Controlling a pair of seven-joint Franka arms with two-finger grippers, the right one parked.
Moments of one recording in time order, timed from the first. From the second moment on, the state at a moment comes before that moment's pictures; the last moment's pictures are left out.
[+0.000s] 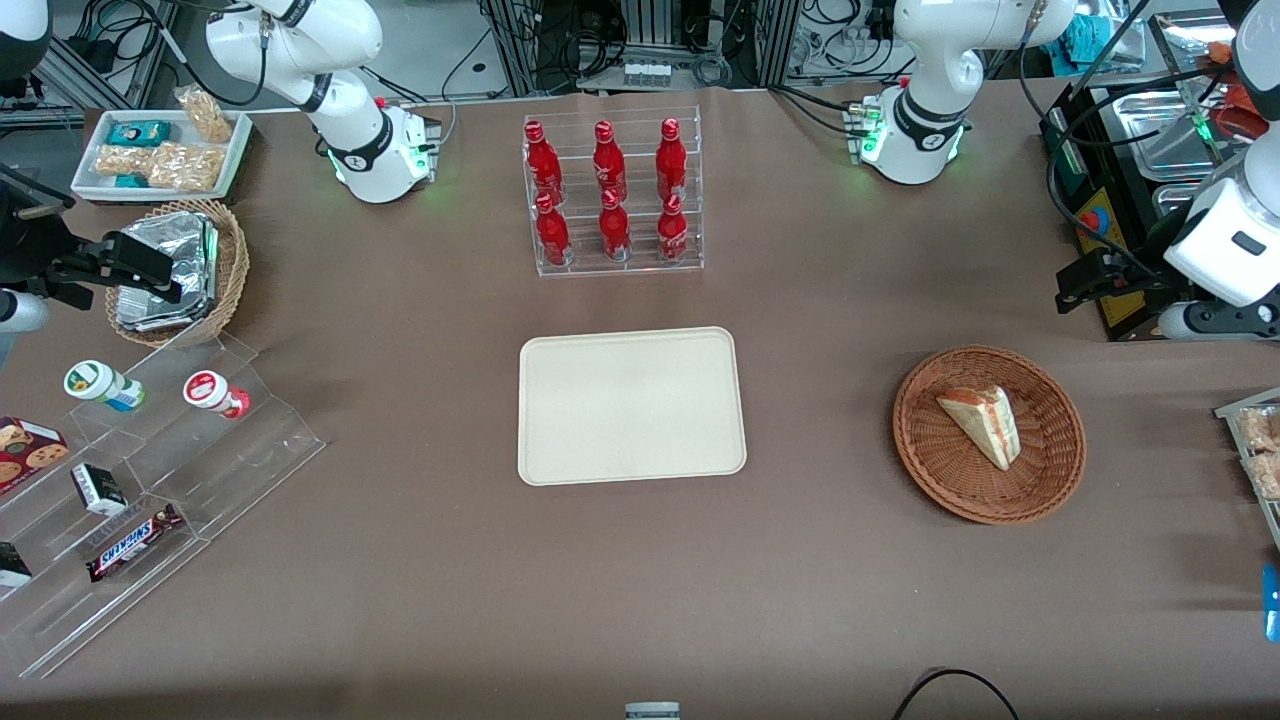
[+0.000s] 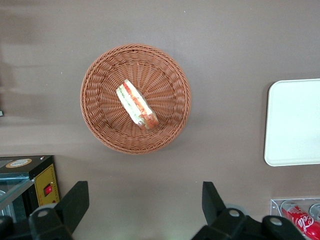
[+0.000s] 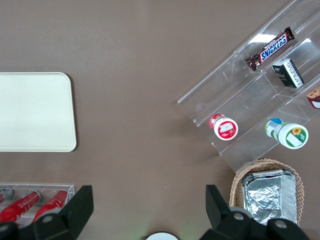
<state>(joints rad) -0.05 0.03 0.00 -1.59 -0.01 1.56 -0.05</state>
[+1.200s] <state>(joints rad) -0.04 0.19 0.04 -2.16 0.04 2.34 -0.39</state>
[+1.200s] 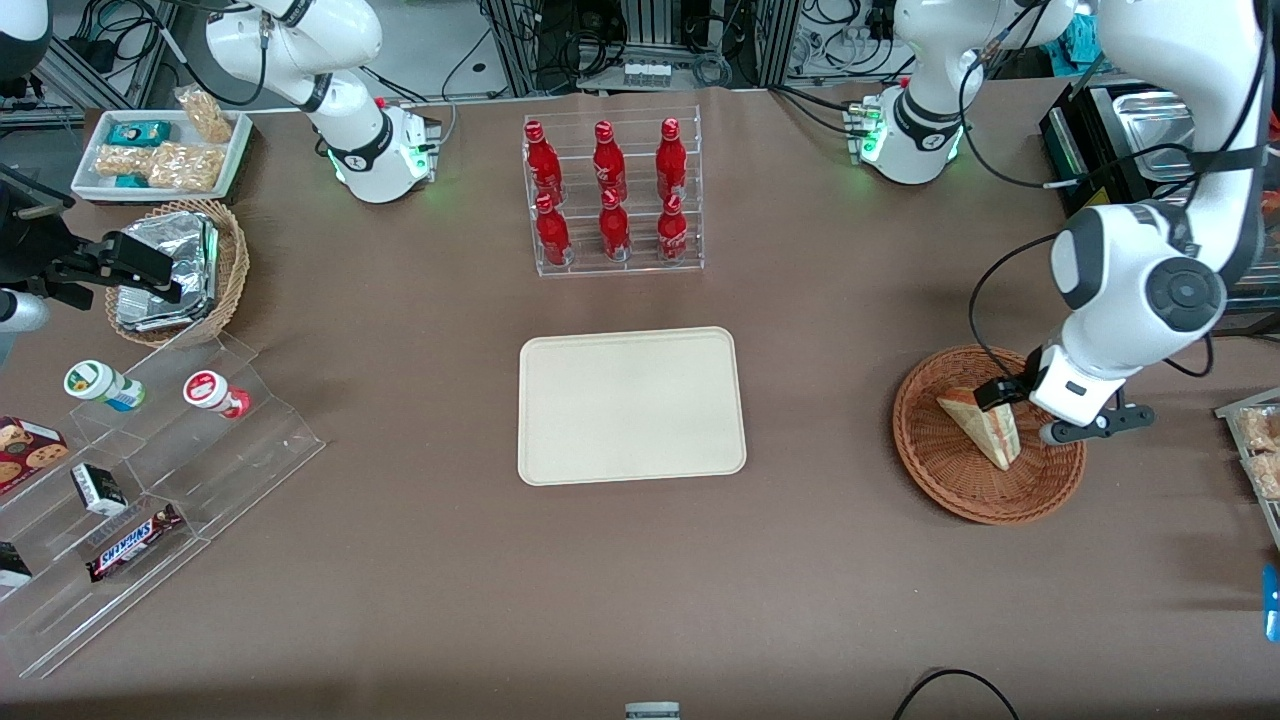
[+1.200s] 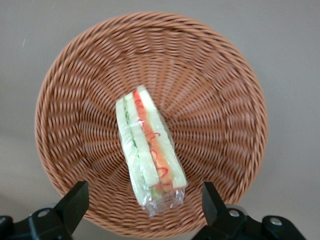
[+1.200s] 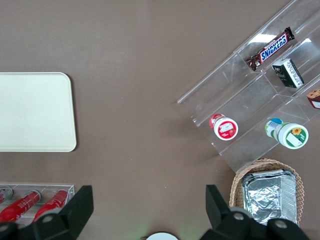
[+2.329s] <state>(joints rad) -0.05 0.25 0.01 -1.90 0.04 1.97 -0.71</state>
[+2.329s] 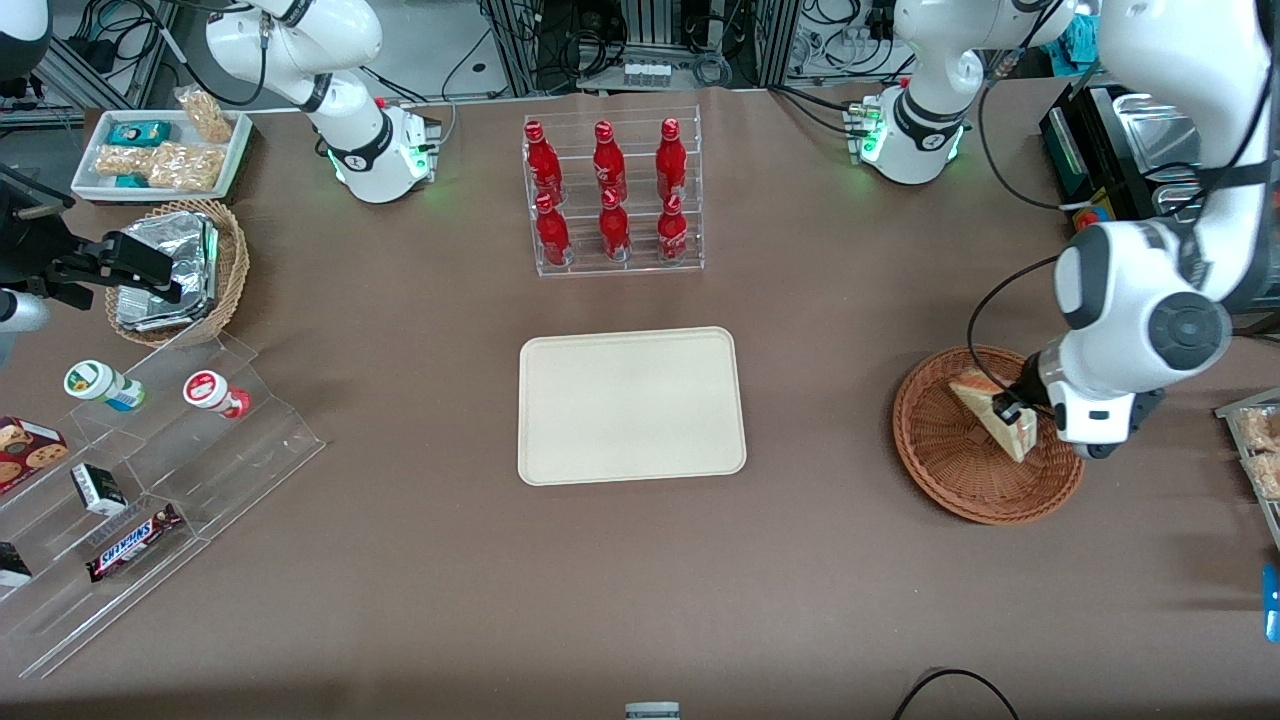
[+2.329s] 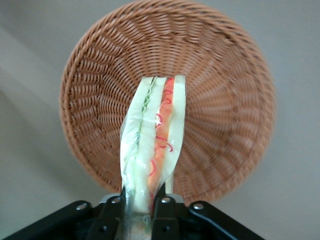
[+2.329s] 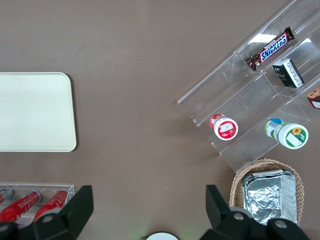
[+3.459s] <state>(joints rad) -0.56 0.66 -0.21 -1.45 0.04 2.05 -0.91</state>
